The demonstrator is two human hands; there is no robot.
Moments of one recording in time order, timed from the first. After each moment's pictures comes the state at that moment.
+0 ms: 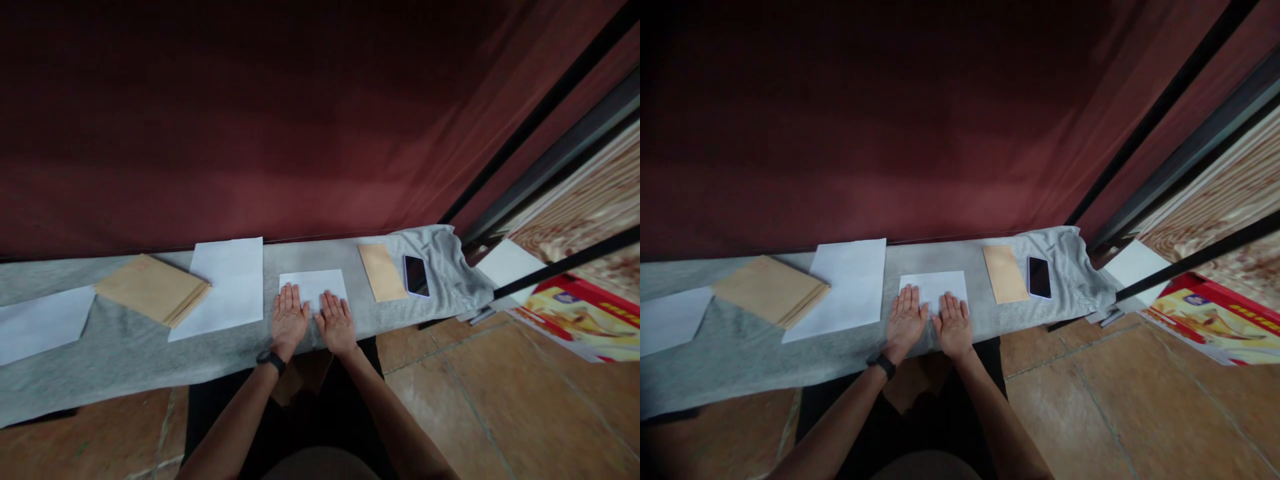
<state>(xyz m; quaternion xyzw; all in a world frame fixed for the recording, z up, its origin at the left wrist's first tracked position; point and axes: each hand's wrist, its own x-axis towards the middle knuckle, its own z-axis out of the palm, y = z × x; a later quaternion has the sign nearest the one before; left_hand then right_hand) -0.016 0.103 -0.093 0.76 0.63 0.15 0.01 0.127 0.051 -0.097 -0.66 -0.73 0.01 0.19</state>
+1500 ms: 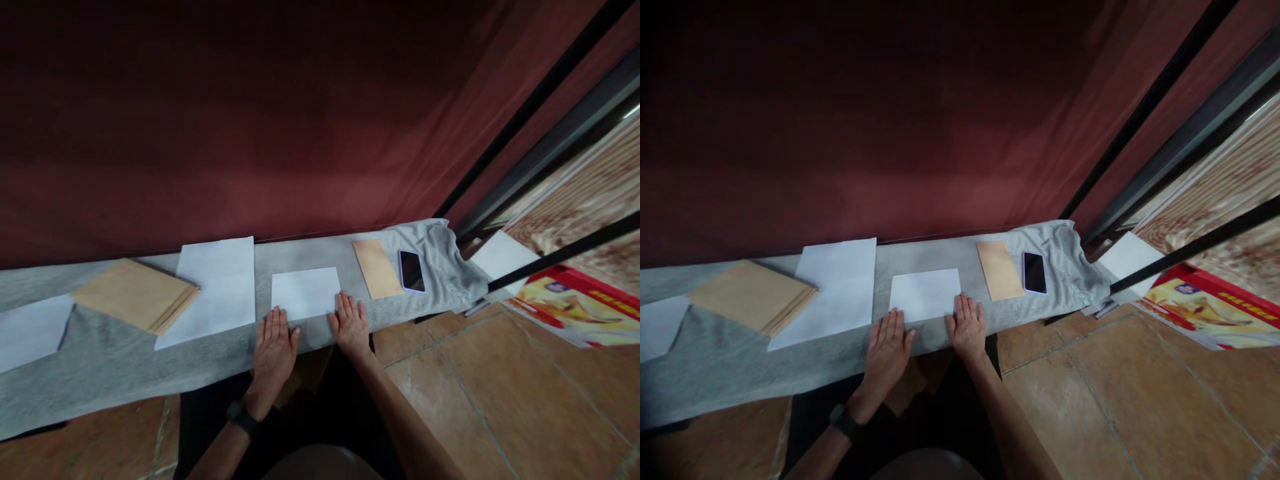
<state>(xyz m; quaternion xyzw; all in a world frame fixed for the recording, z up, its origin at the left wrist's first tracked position) -0.046 0.040 -0.085 0.79 0.59 0.18 -0.02 0.171 0.032 -0.101 -0.69 -0.69 -0.07 0.20</state>
